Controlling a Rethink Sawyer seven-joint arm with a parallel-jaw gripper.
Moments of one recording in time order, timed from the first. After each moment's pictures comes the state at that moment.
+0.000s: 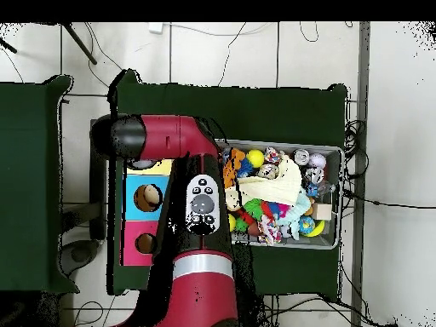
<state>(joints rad) 0.05 -0.43 -0.02 1.18 0.07 0.83 1.57</state>
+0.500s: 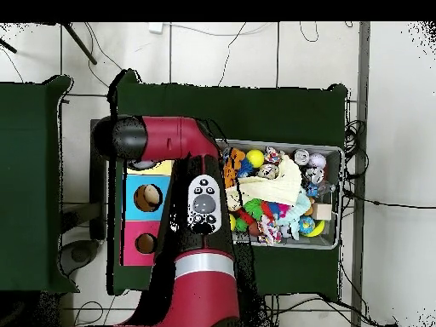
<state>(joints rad) 0.04 -0.43 -0.01 1.20 0.07 0.81 1.57</state>
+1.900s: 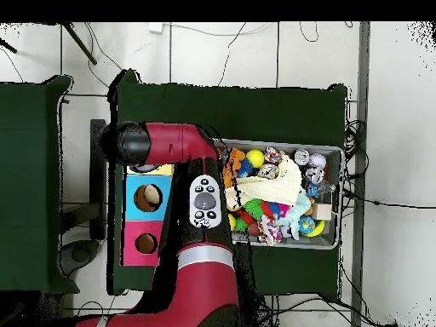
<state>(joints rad) 0.04 -0.39 0.00 1.21 0.07 0.74 1.57</state>
